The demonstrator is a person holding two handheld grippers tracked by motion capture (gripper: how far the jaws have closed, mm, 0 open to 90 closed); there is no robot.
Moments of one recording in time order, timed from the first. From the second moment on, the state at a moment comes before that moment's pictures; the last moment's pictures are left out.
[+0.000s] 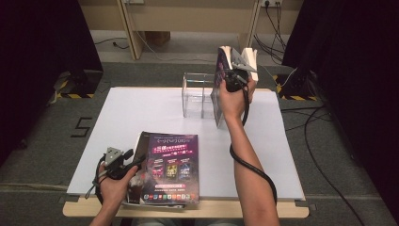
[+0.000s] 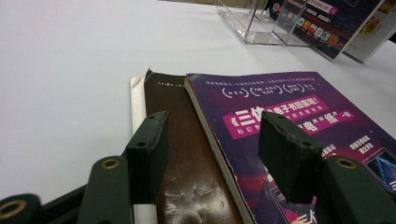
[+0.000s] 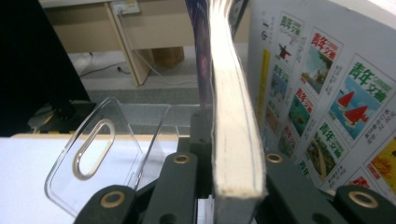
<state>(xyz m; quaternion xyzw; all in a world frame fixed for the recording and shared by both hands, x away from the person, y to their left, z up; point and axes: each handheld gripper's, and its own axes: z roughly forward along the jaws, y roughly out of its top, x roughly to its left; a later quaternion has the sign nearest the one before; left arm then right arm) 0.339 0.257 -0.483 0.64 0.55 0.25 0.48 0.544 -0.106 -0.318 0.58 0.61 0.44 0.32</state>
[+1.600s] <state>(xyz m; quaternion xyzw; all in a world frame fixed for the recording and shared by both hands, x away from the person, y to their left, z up) 0.339 0.254 -0.486 0.64 0.55 0.25 0.47 0.510 -0.115 -0.326 0.56 0.61 0.45 0.33</state>
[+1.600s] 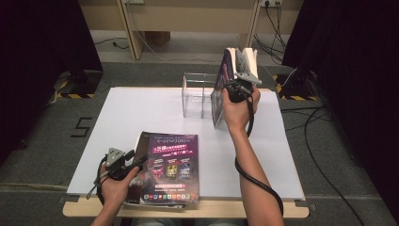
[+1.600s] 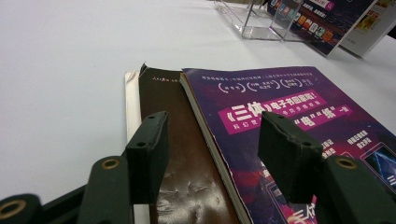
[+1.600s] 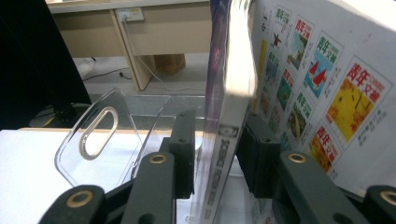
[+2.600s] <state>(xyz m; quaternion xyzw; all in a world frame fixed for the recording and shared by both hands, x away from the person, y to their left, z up) 0.340 0.251 -0.490 0.66 0.55 0.23 0.46 0.483 -0.122 -0.339 0.57 0.62 0.44 0.31</state>
